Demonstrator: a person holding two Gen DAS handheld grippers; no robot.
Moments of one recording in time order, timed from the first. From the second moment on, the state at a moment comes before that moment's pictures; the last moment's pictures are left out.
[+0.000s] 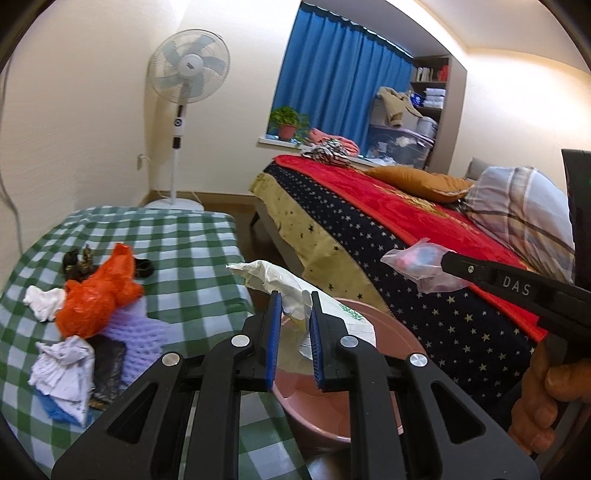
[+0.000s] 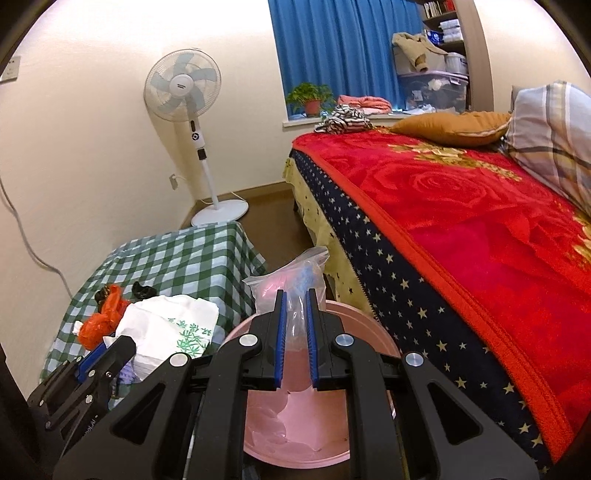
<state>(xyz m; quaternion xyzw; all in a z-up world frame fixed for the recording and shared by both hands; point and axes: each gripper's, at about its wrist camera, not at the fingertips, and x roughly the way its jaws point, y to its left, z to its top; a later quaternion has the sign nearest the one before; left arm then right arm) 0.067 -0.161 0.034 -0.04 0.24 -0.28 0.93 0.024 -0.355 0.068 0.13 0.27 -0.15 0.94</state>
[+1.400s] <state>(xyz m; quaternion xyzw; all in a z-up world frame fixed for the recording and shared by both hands) 0.088 -0.185 -0.006 -0.04 0.28 -0.31 0.91 0.034 -0.368 0.045 0.14 0.29 -0.19 0.93</state>
